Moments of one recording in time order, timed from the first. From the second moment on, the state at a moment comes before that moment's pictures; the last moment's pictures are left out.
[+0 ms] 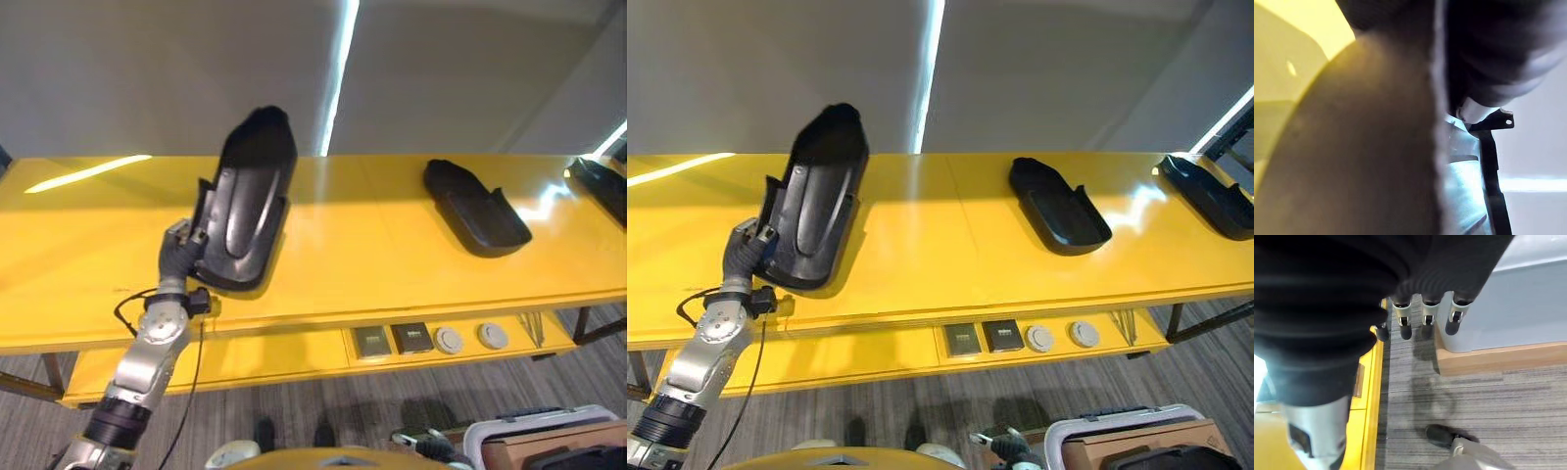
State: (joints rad) left arm -0.07 0.45 -0.21 -0.06 -0.39 0.00 0.41; right arm 0.13 -0.29 0.19 1.02 0.15 0.01 -0.15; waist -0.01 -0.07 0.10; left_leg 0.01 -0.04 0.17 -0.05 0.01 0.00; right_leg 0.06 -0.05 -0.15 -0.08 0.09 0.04
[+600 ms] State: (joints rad) left arm -0.20 0.34 -0.27 0.34 -0.38 0.04 0.56; right arm 0.18 -0.29 0.23 0.96 0.15 0.07 -0.15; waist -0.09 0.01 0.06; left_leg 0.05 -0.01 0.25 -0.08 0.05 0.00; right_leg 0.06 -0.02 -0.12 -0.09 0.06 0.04
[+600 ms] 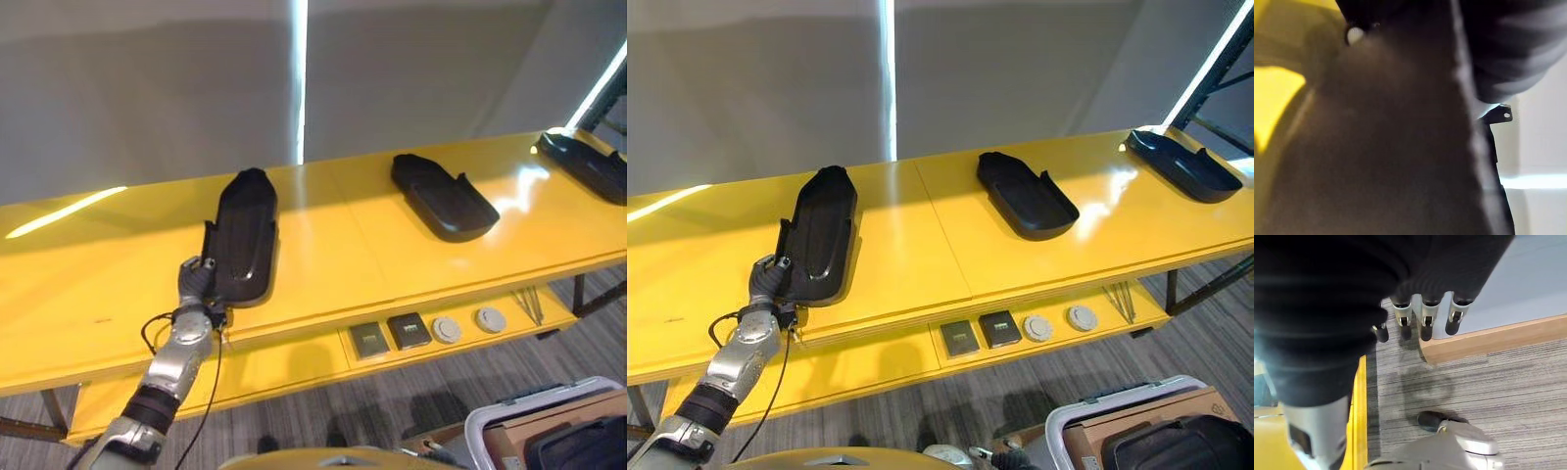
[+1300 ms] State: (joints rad) left arm -0.30 0.31 -0.28 0.54 -0.24 0.05 0.64; right arm 0.17 -0.29 0.27 0.96 0.14 0.07 -0.15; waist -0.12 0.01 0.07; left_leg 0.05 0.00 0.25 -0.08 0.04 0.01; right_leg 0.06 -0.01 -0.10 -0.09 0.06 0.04
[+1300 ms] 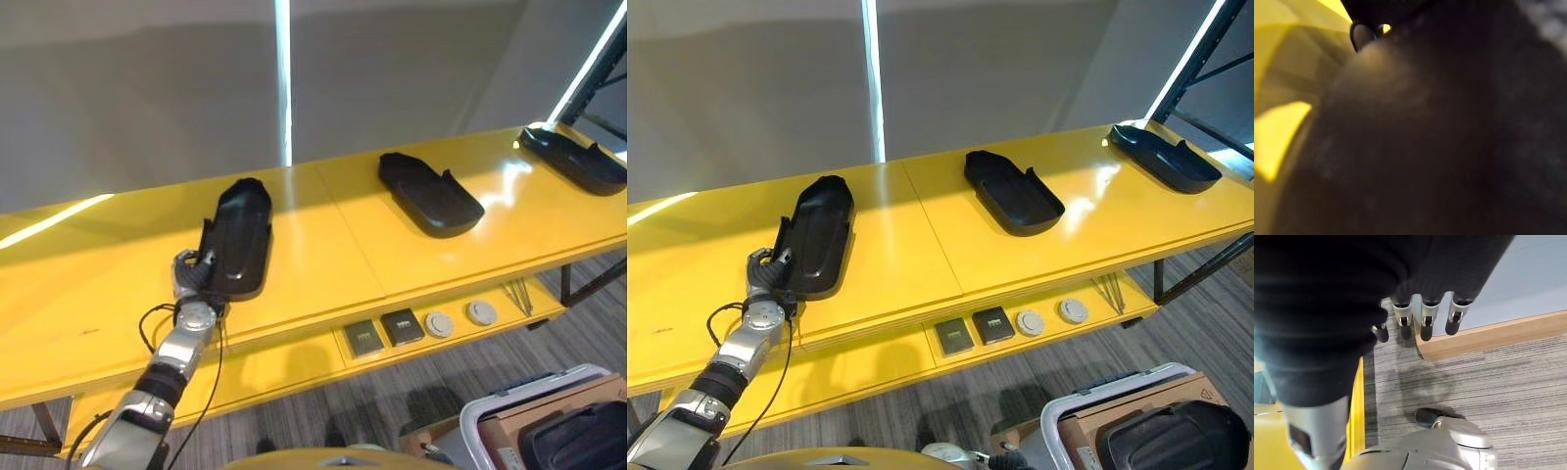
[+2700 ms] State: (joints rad) left arm 0.05 0.52 -0.18 -0.21 -0.73 -0.02 -0.40; right arm 0.18 -0.33 0.20 0.96 0.07 0.02 -0.11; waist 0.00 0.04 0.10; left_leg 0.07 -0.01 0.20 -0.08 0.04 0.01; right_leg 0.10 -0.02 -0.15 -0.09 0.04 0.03
